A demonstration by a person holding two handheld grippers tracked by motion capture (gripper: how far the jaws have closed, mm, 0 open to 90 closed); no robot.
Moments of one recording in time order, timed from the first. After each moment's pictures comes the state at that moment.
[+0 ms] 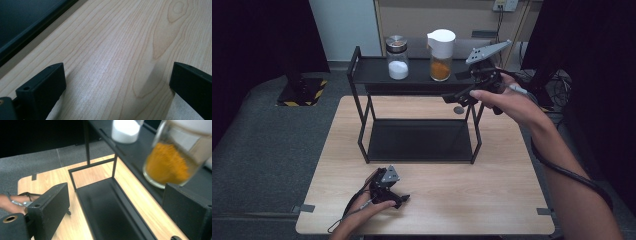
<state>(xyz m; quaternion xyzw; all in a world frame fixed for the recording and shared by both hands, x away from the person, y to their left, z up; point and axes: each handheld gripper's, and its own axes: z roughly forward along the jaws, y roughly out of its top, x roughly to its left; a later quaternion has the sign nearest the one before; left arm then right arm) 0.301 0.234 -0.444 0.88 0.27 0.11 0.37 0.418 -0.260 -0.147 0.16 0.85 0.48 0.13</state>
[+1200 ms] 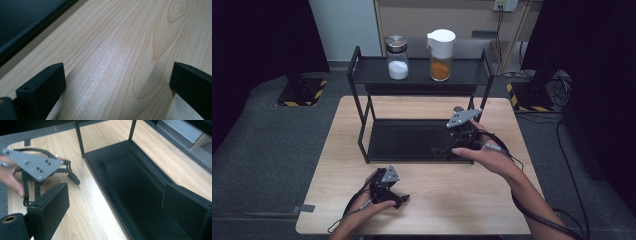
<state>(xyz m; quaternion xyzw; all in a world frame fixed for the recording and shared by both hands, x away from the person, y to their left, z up) 0.301 0.234 -0.444 0.88 0.27 0.11 0.37 0.372 -0.228 -0.279 0.19 0.88 0.43 0.11</state>
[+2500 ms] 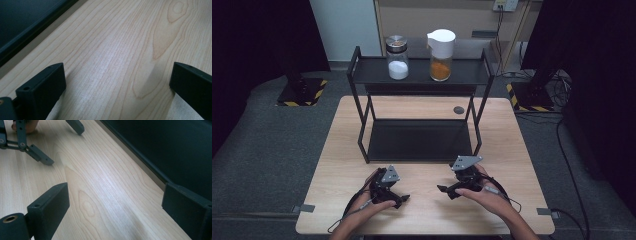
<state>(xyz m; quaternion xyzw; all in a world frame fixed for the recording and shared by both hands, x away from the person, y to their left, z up) 0.301 0.234 -0.444 0.88 0.27 0.11 0.37 0.323 -0.254 -0.406 0.23 0.87 0.42 0.10</state>
